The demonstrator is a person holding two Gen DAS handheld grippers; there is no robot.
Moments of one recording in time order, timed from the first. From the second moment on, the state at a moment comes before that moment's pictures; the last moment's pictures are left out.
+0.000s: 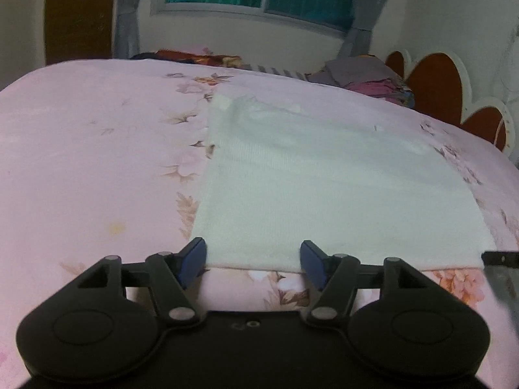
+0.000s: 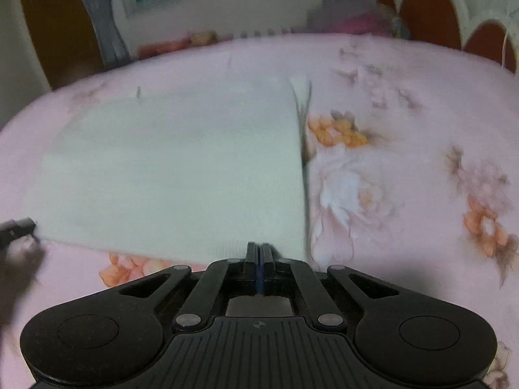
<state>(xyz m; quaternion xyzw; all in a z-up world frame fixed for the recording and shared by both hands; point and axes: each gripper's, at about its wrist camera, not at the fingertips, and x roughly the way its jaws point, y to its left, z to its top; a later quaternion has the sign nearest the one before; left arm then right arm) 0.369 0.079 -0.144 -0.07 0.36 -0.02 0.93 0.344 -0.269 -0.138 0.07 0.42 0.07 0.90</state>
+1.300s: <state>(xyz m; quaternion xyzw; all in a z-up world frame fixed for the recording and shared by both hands) 0.407 0.090 -0.141 -0.32 0.22 0.02 0.92 0.471 -0.189 -0.144 0.19 0.40 0.14 0.88</state>
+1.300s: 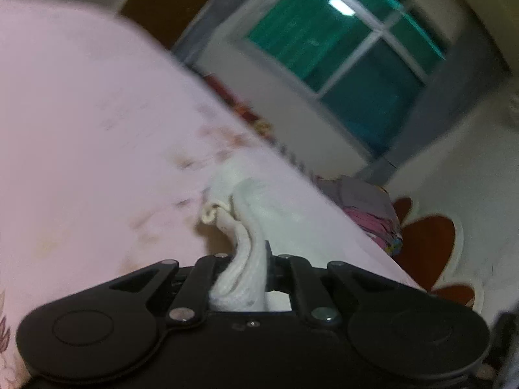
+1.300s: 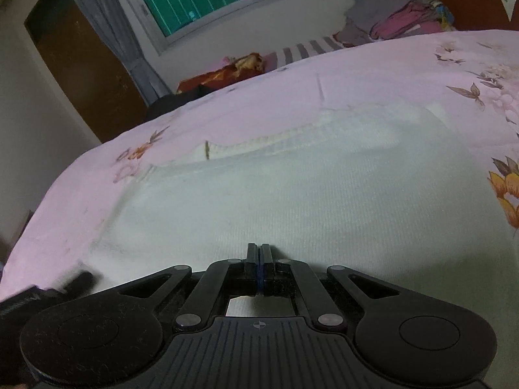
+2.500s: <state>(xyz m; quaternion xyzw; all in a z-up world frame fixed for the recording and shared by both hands) 0.473 -0.035 -0.137 -0.19 0.39 -0.08 0.90 0.480 -0.370 -0.141 0.37 0.42 0.23 0.80</state>
